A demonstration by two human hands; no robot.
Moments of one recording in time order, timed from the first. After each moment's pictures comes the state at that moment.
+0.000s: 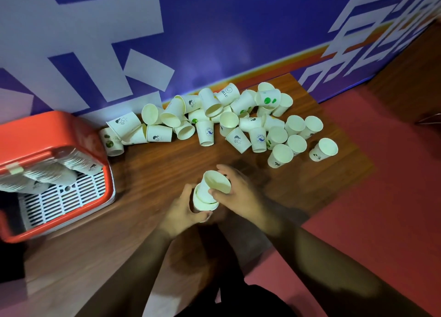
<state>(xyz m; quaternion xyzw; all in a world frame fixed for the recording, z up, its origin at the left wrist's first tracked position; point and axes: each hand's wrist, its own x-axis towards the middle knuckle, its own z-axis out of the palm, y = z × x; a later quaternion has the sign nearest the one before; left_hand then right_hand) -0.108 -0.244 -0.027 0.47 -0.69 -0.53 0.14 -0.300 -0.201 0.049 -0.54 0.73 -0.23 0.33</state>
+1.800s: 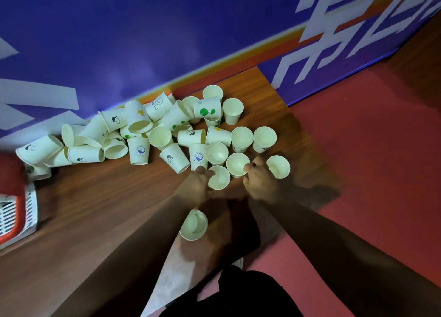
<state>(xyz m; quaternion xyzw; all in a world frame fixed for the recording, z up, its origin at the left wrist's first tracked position) -0.429 -0.303 -0.036 0.44 -0.83 -0.35 -0.06 -0.638 -0.229 -0.041 -0.60 0.78 -0.06 0.18</state>
